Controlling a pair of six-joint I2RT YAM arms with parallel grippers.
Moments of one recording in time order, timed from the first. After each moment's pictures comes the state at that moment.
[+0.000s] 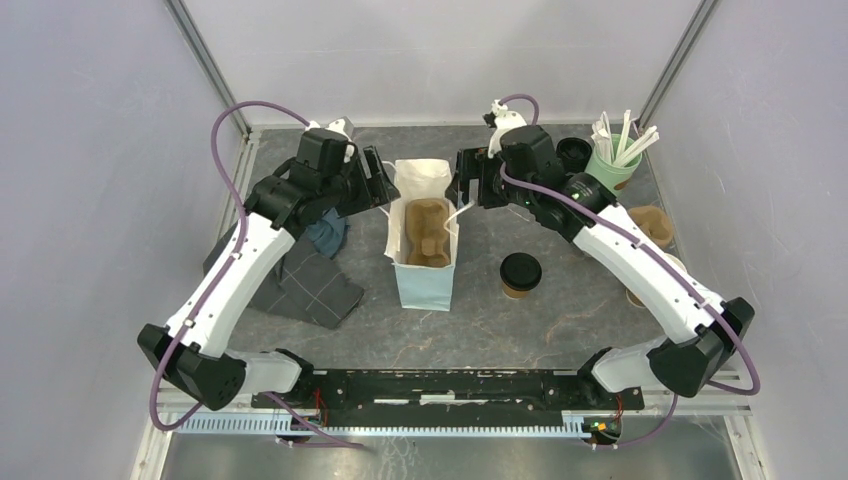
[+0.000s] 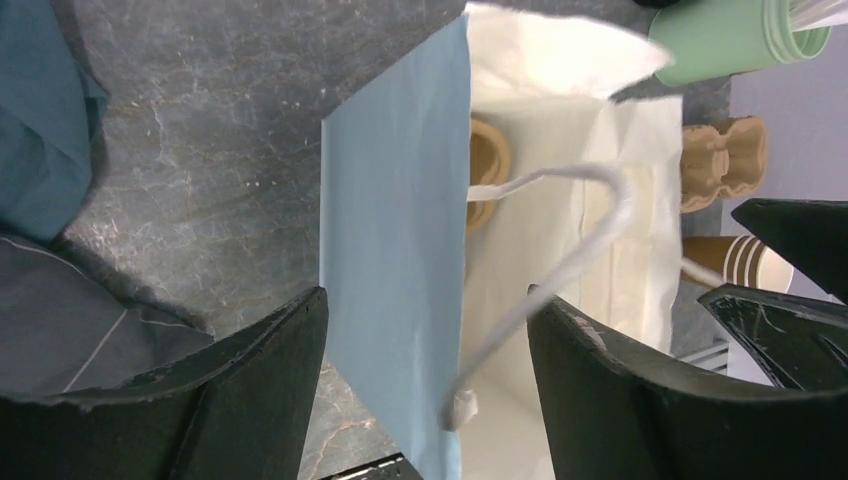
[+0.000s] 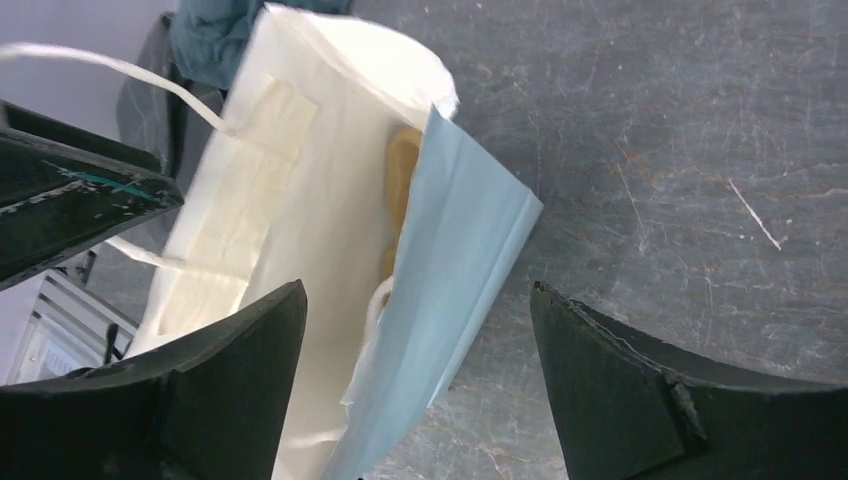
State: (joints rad) left arm -0.48 1.30 1.46 -0.85 0.01 -0.65; right arm 0.67 1.40 1.49 -0.64 0.05 0.43
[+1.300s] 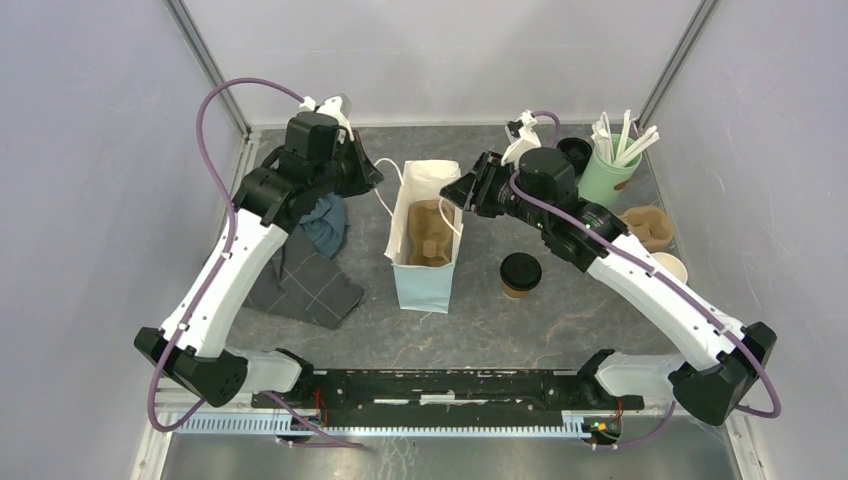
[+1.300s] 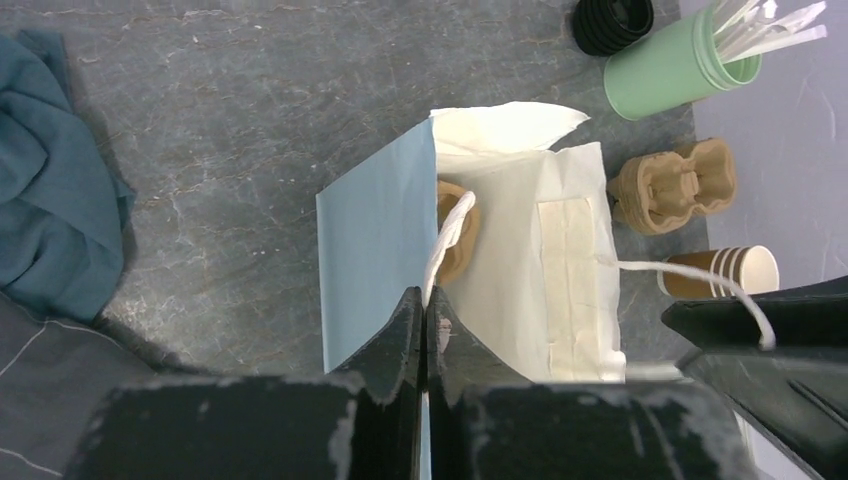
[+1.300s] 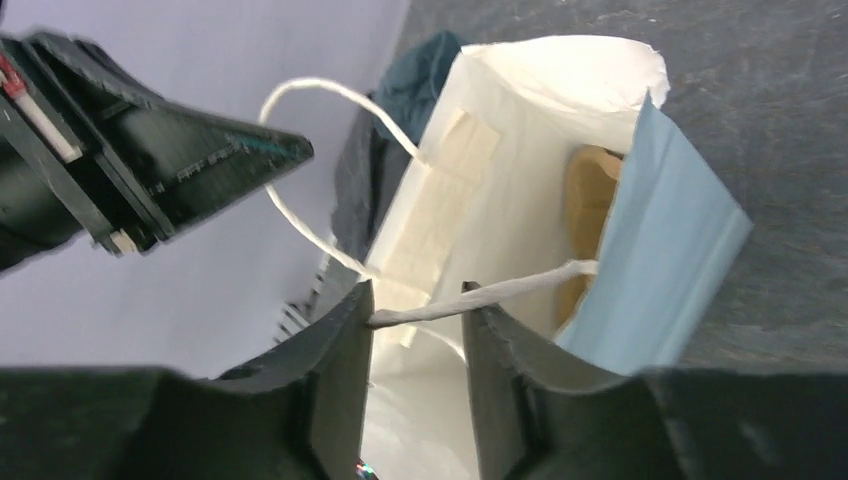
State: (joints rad) left arm -0.48 1.32 1.59 -0.83 -0.01 -0.54; right arm 0.70 1.24 1.31 -0.39 -0.06 0.77
